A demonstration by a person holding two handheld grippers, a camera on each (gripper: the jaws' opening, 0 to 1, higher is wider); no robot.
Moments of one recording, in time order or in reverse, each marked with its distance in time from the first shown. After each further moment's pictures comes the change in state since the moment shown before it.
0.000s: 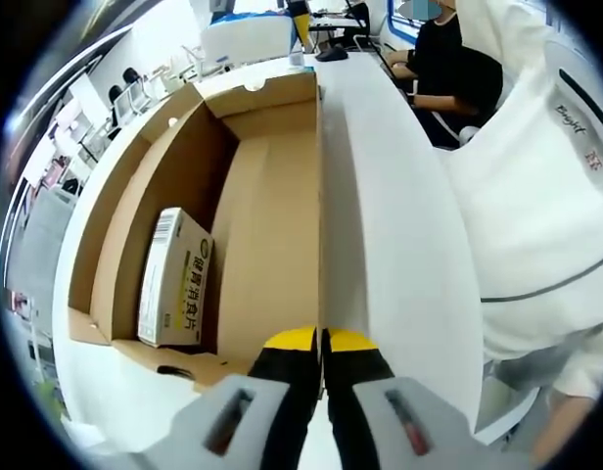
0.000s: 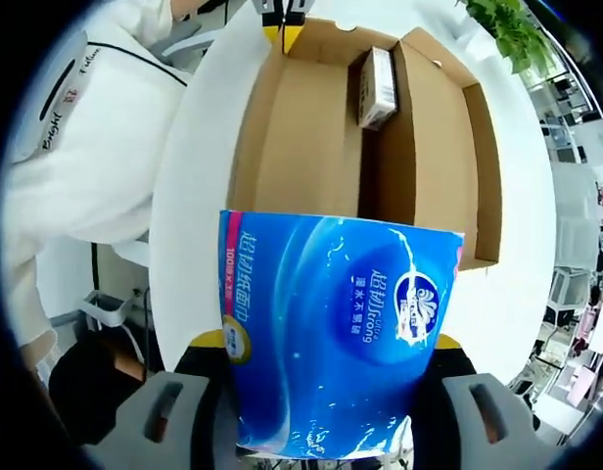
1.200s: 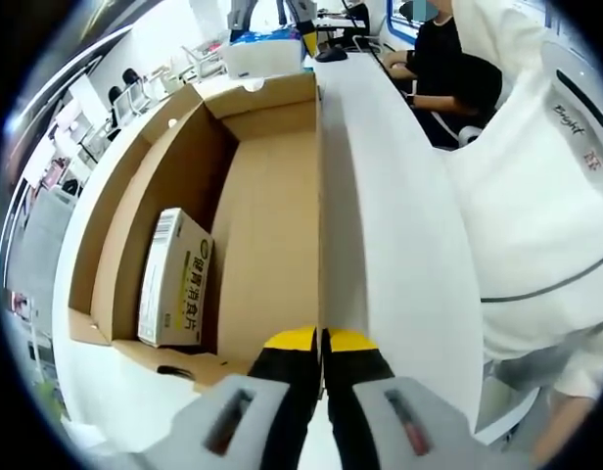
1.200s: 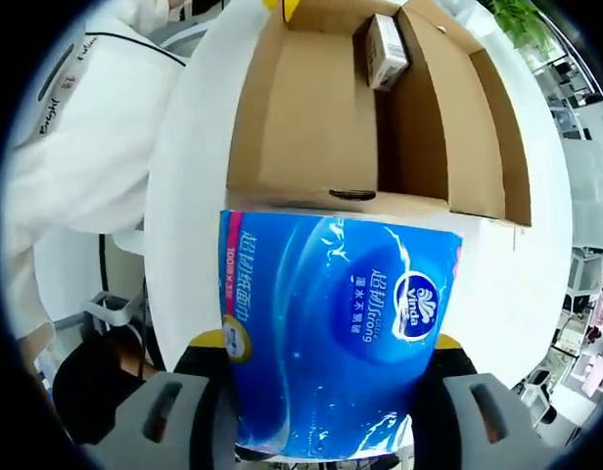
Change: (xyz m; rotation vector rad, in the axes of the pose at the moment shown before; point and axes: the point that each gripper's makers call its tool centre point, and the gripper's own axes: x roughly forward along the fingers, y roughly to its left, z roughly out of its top) left arm -0.001 0.000 0.000 0.000 -0.003 -0.001; right arm 0.039 0.019 -0.033 0.049 0.023 0.065
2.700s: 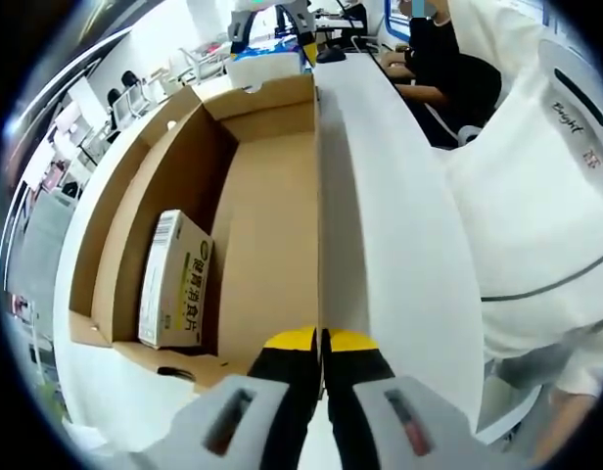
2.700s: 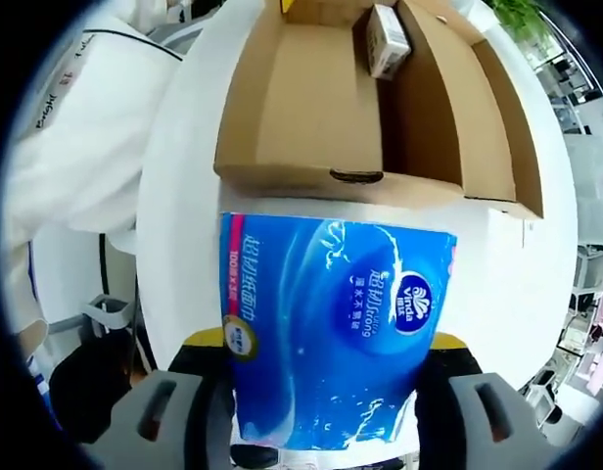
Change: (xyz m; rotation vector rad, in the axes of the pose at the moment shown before) left arm 0.000 0.000 0.000 0.011 -0.004 0.001; right arm 0.013 -0.001 -0.004 0.005 -0.023 -0.001
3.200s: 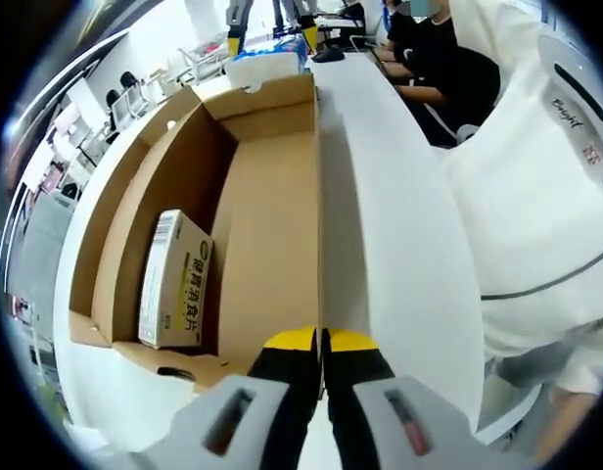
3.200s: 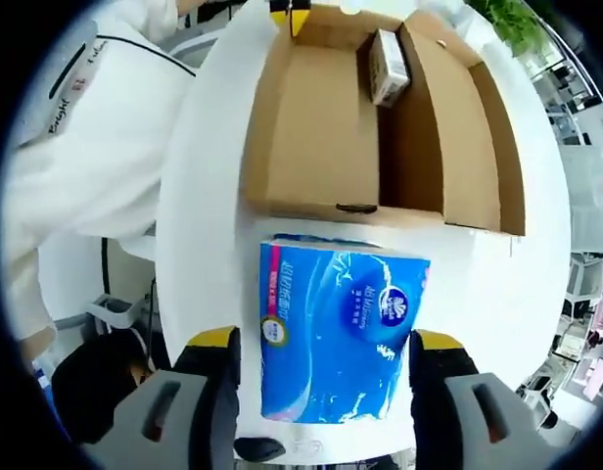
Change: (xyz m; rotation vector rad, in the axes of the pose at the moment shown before) left arm 0.000 -0.001 0.000 0.004 0.001 -0.002; right arm -0.045 0.003 0.020 -0.023 -0.046 -0.017
